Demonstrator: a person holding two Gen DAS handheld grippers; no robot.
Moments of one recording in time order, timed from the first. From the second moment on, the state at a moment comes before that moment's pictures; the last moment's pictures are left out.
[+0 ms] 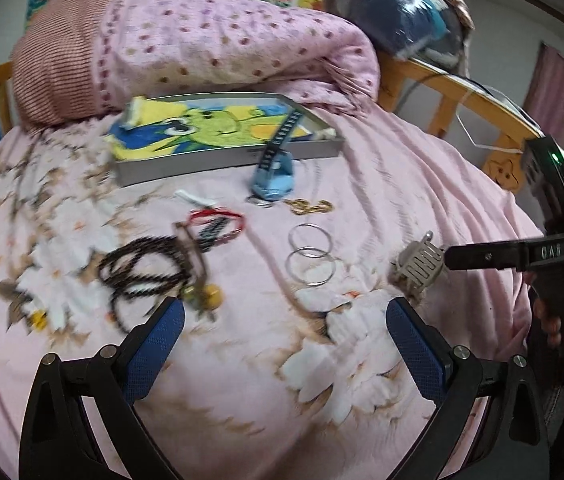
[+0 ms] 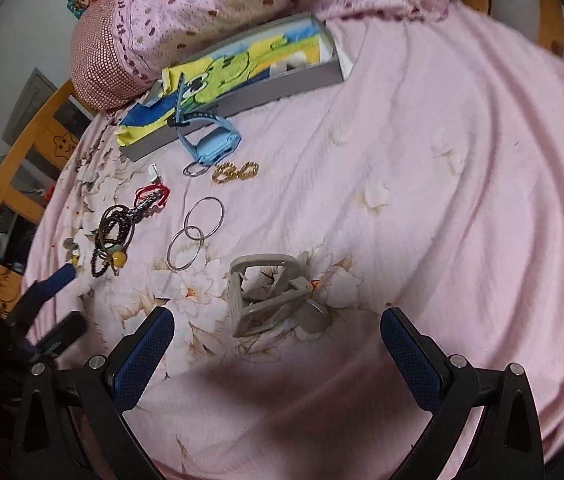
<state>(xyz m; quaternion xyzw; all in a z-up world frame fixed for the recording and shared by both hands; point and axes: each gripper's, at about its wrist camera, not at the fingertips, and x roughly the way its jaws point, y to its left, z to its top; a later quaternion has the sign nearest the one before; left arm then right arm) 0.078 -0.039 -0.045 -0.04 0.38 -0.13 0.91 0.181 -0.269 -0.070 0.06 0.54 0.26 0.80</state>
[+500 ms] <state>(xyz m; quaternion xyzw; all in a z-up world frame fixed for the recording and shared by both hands) 0.141 -0.084 -0.083 0.04 0.41 -0.20 0.89 0.206 -0.283 -0.094 0.14 0.56 0.27 0.77</state>
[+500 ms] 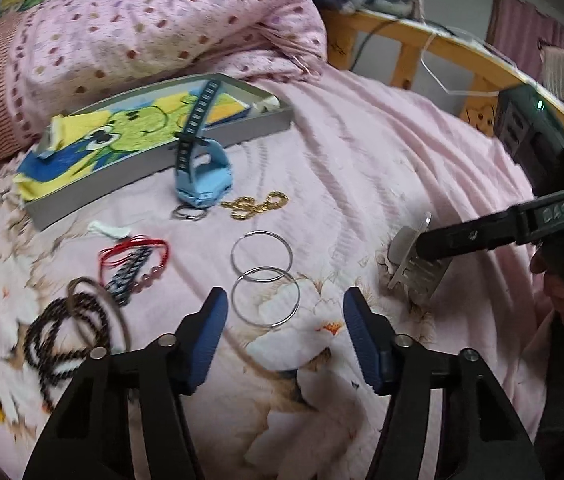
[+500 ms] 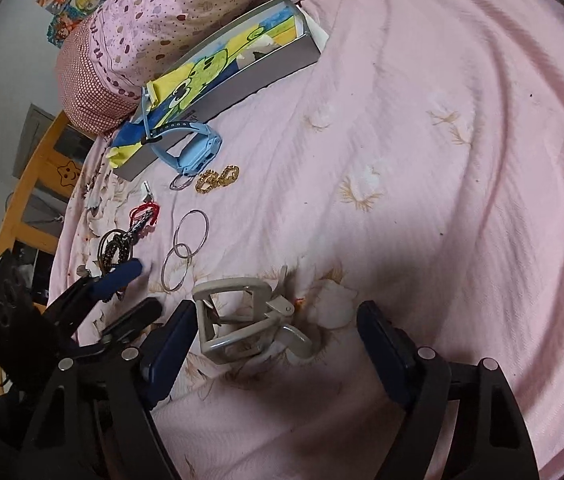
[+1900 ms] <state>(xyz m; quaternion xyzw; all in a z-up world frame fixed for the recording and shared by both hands) 0.162 -0.059 -0.016 -0.02 0.37 -0.12 0.92 0.227 -0.233 -0.012 0.07 0.40 0.35 0.84</state>
